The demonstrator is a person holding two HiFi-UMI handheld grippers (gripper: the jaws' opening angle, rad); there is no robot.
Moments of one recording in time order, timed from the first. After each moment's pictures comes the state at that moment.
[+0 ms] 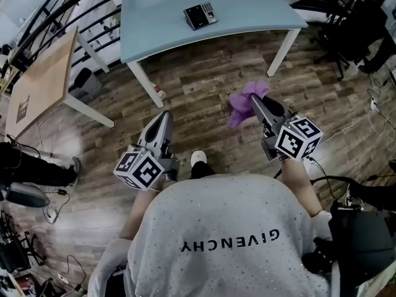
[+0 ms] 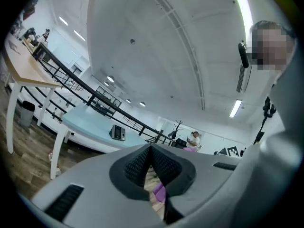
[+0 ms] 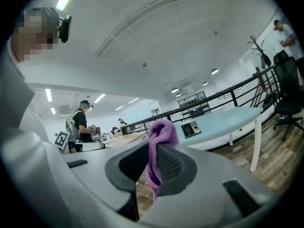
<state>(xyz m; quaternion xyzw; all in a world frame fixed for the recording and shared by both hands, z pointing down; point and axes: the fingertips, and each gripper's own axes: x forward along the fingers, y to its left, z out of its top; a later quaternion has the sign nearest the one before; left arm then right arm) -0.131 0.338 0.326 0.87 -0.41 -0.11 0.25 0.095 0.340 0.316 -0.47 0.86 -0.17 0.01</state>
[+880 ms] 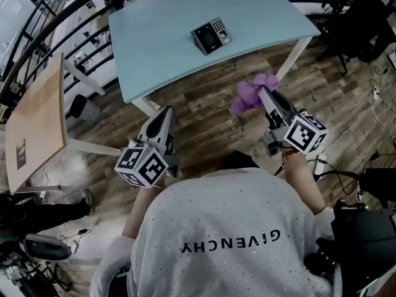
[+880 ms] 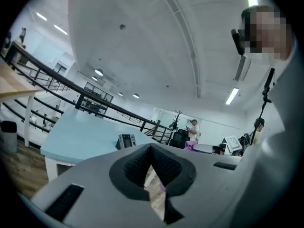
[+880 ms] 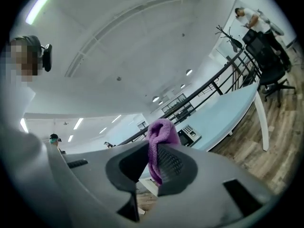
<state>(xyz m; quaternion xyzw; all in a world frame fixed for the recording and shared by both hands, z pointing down) -0.168 0.086 0.323 0.90 -0.37 -0.04 0.21 0.075 0.111 0.321 -0.54 0.79 -0.26 0.14</state>
